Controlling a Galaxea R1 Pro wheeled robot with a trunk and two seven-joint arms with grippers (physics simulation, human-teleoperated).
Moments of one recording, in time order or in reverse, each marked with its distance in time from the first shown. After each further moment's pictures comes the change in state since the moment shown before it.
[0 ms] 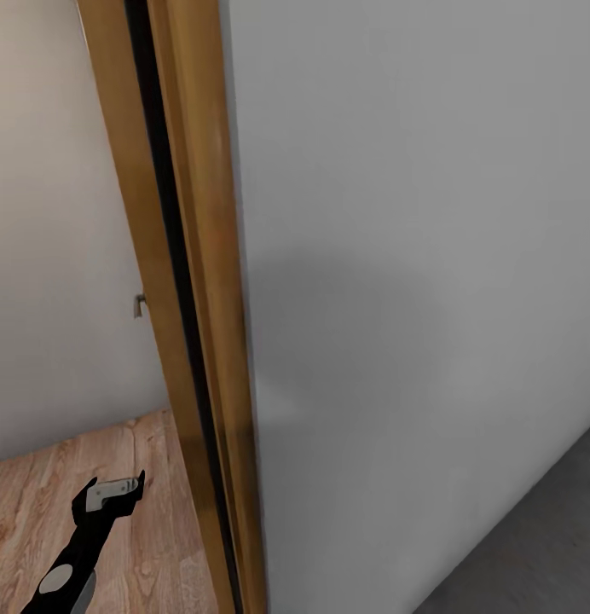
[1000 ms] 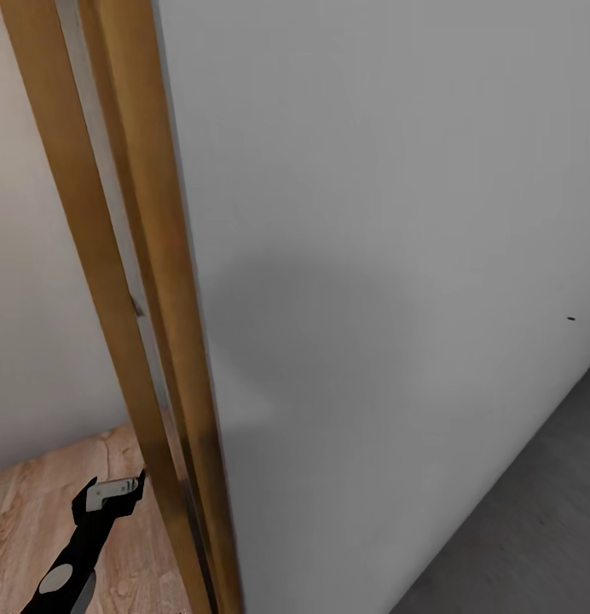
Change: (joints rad) left arm 0.000 0.000 -0.001 -0.001 0.000 0.000 0.000; right arm 0.000 0.000 0.000 0.000 0.000 0.000 0.000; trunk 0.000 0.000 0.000
